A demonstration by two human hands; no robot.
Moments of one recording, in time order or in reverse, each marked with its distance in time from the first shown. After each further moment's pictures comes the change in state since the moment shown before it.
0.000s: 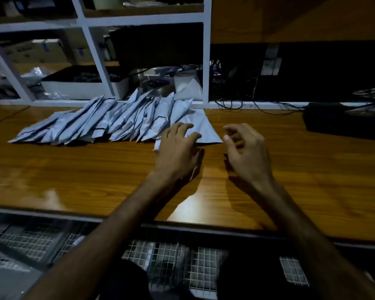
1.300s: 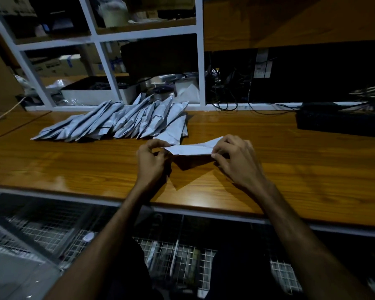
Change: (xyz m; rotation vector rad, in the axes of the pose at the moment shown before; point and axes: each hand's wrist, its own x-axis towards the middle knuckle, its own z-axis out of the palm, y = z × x) left_hand -0.066 0.021 -0.008 -1.052 0.263 -0.627; right_hand -0.038 0.033 -0.026 -0.158 -0.226 -0.125
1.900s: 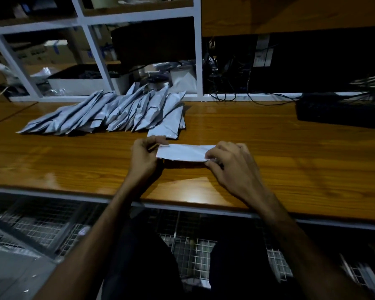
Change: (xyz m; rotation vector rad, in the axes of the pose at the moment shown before) left_hand 0.006 -0.003 -0.019 0.103 -0.136 0.054; right_hand -0.021 -0.030 0.000 -0.117 -0.099 -0.010
